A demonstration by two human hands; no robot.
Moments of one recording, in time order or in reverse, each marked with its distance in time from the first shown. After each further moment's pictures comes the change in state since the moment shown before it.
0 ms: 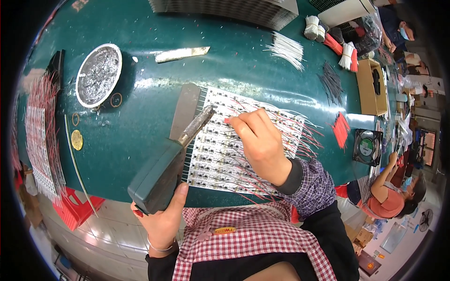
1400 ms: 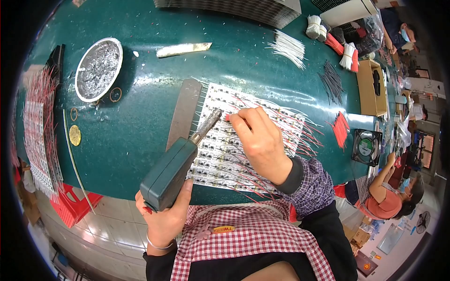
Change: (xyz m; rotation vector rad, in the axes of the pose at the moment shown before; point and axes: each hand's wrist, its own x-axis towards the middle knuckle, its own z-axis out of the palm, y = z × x) left_hand 0.000 -0.001 0.005 0.017 -0.052 0.109; right_hand 0.003 -0.006 -0.003 -0.083 -0.083 0.016
